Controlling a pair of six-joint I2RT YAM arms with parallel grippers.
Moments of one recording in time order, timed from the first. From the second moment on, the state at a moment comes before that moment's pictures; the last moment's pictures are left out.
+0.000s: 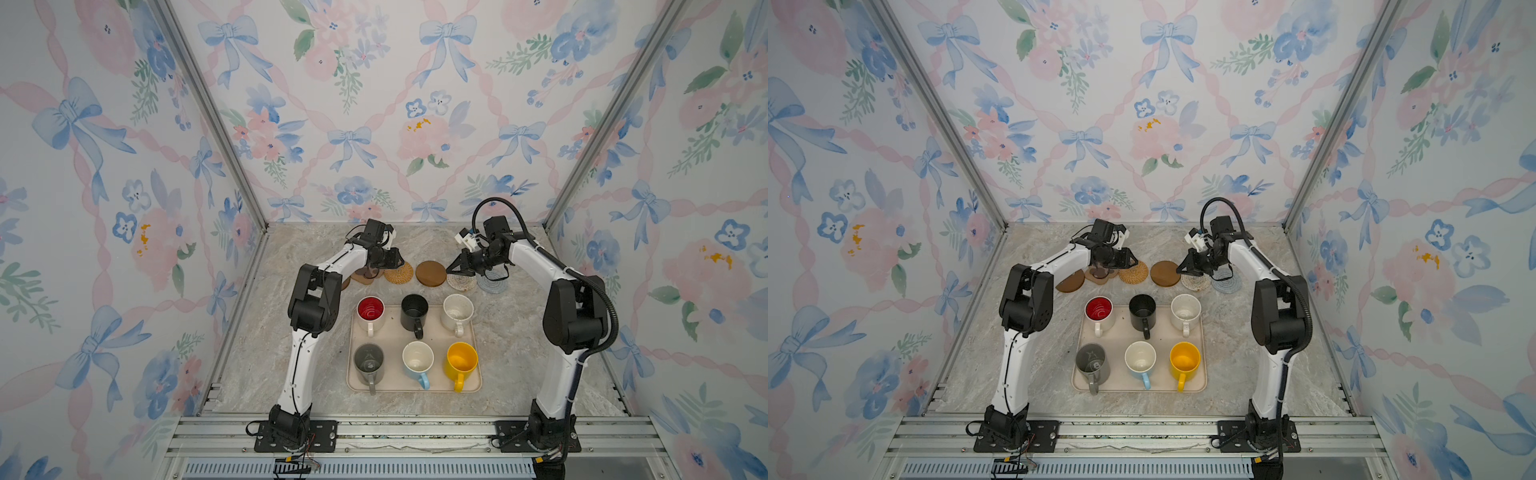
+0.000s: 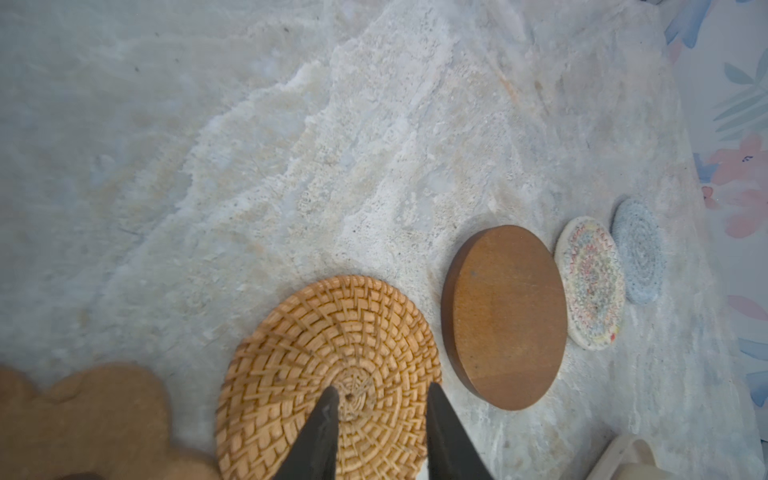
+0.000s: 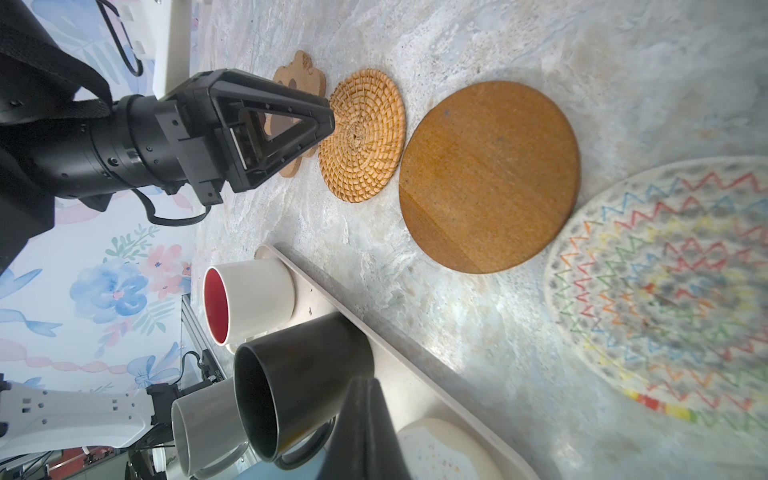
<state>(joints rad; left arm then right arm) -0.36 2.31 1.86 -0.45 0.38 -0.27 0.16 1.99 1.63 -0.81 -0.75 0.14</state>
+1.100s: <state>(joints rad) -0.45 1.03 0.78 0.14 0.15 -0.32 0.63 1.19 1.22 -0.93 0.00 0.27</state>
